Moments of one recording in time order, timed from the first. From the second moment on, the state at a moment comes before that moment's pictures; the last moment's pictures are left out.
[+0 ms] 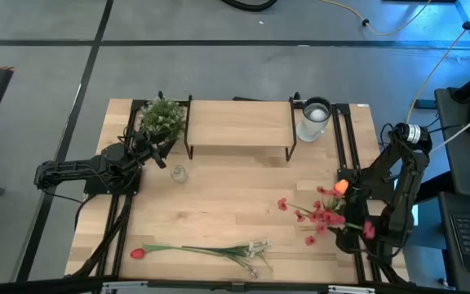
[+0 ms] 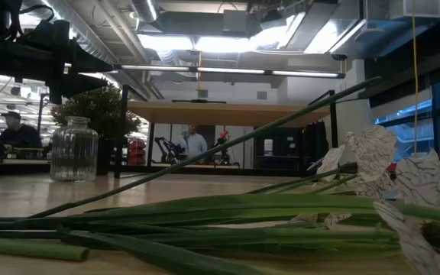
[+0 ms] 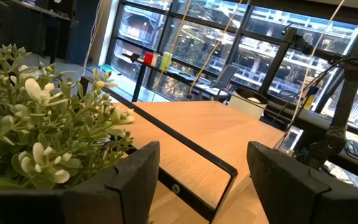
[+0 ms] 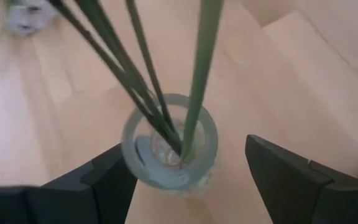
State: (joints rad) left arm 0.13 0.00 0.01 0.07 -0.53 -0.33; right arm 1.38 1.35 0.75 -1.05 0.64 1.93
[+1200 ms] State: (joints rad) left arm 0.13 0.00 0.01 0.07 -0.53 -0.31; right arm 1.27 1.23 0.86 -1.10 0.87 1.93
